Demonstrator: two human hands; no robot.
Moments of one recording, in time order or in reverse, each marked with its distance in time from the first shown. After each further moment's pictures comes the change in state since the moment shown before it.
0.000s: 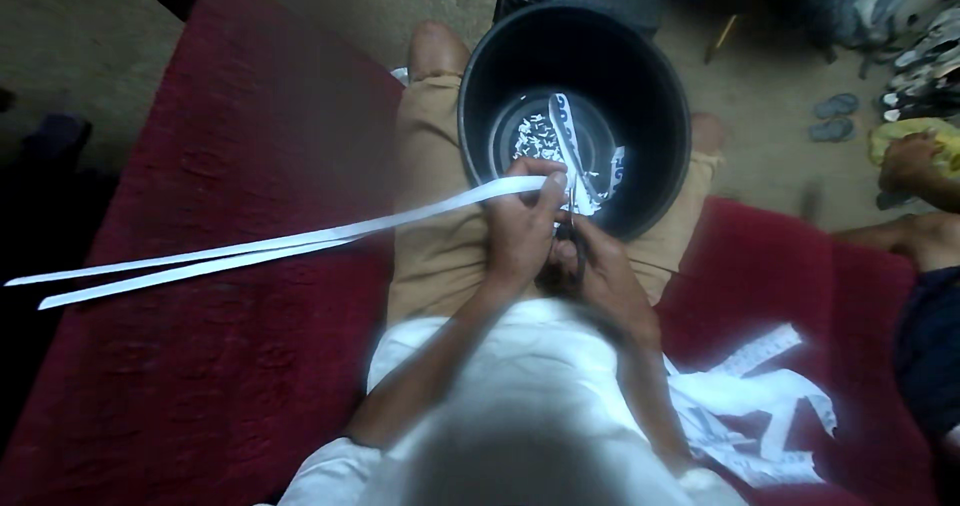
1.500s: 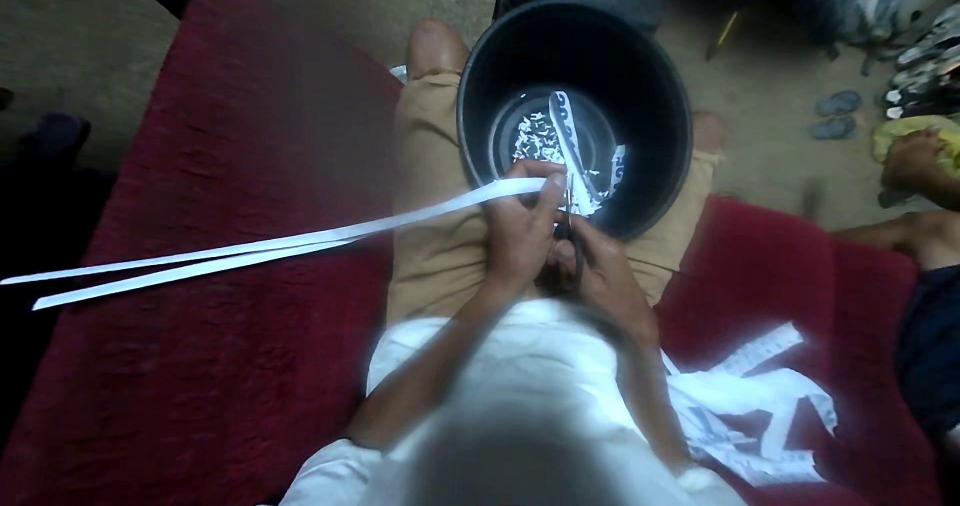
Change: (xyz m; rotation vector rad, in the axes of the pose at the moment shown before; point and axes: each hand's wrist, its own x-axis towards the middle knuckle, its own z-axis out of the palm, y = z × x) left_hand 0.000 -0.002 0.001 -0.001 0.013 -0.007; right_hand 0.001 0.000 0.003 0.010 0.006 -0.011
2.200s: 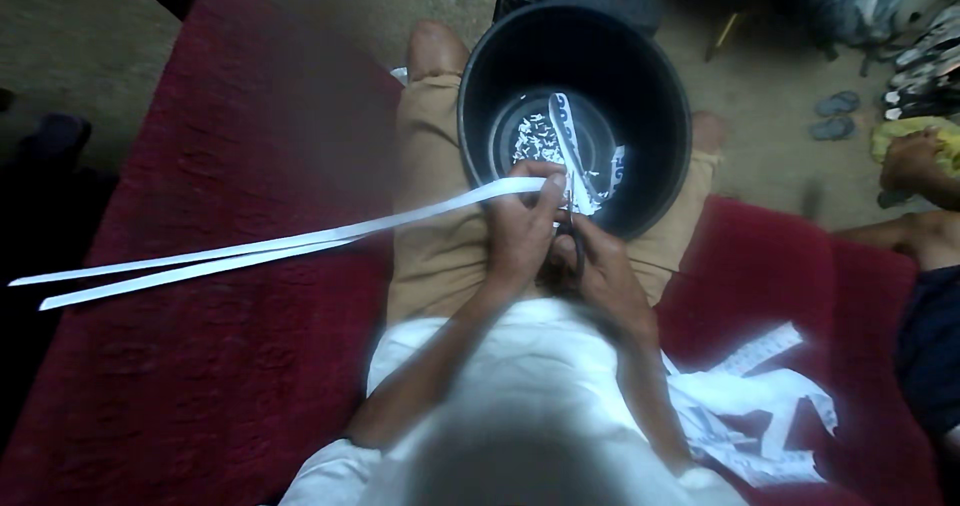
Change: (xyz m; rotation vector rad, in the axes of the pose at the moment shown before) left_hand -0.001 -0.002 -0.004 0.044 -0.031 -0.021; right_hand 0.000 0.006 -0.001 0.017 0.009 0.017
